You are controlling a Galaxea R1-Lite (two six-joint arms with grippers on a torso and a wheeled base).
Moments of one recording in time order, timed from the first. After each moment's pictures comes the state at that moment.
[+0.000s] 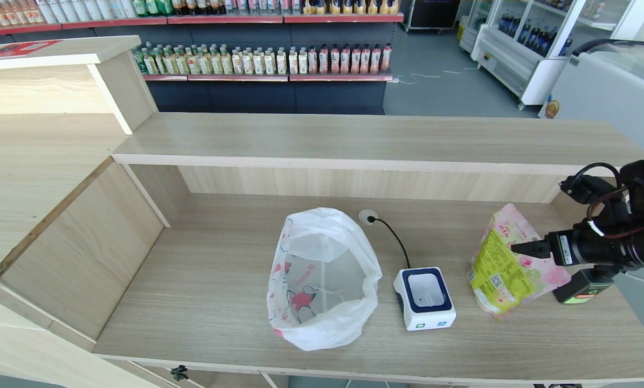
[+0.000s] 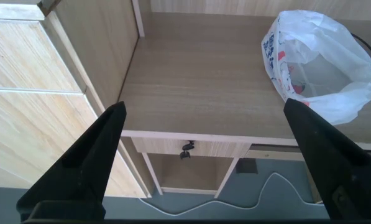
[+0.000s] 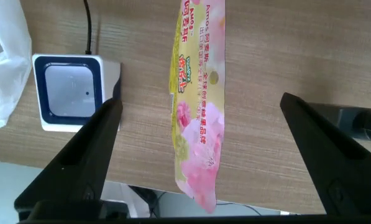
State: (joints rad) left arm 0.00 0.00 0.00 0.00 -0.02 0.00; right arm -0.12 1.67 -0.90 -0.11 0.19 -0.22
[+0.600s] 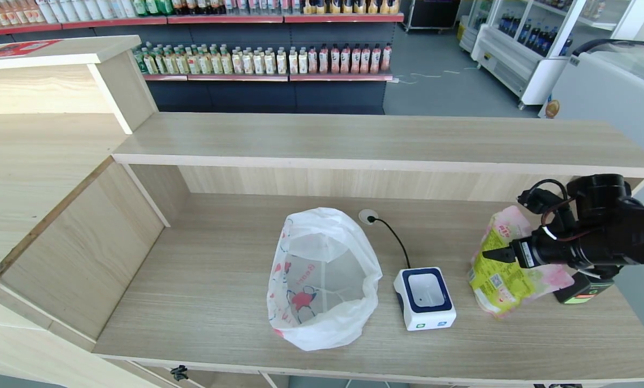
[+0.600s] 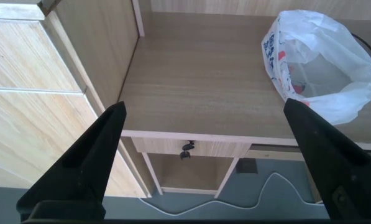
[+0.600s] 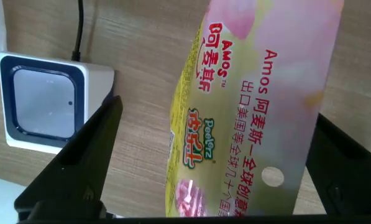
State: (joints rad) left arm 0.00 0.00 0.00 0.00 -0.02 0.00; right arm -0.11 1.92 -0.98 -0.22 0.25 -0.31
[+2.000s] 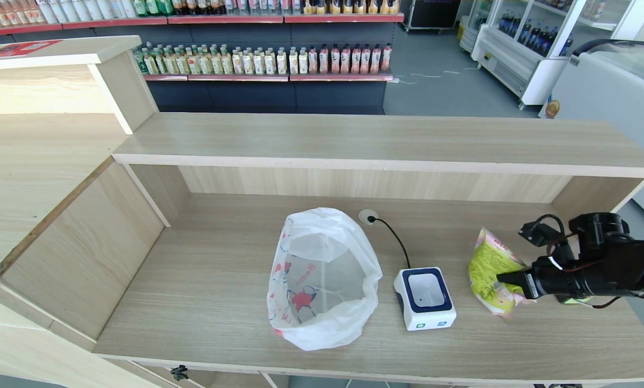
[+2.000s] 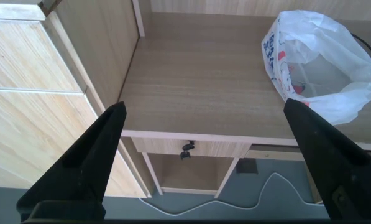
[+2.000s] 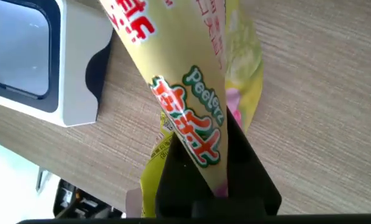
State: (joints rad) left arm 0.00 0.00 0.00 0.00 -0.02 0.00; right arm -0.23 2.06 -0.87 -0.33 0.48 -0.45
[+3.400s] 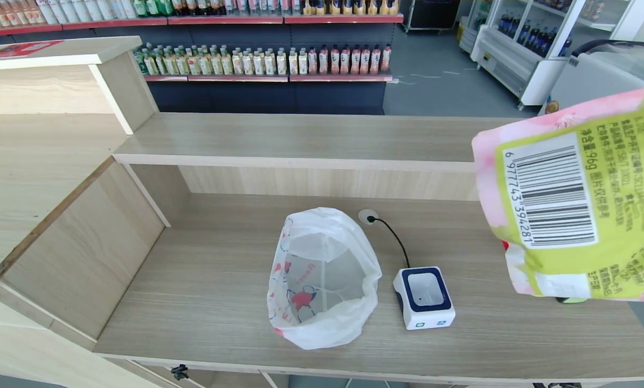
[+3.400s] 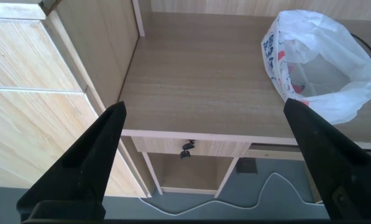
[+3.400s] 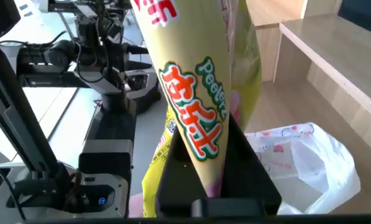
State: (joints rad) left arm 0.00 0.00 0.00 0.00 -0.02 0.00; right arm -0.02 1.16 -0.77 -0.55 1.51 -0.02
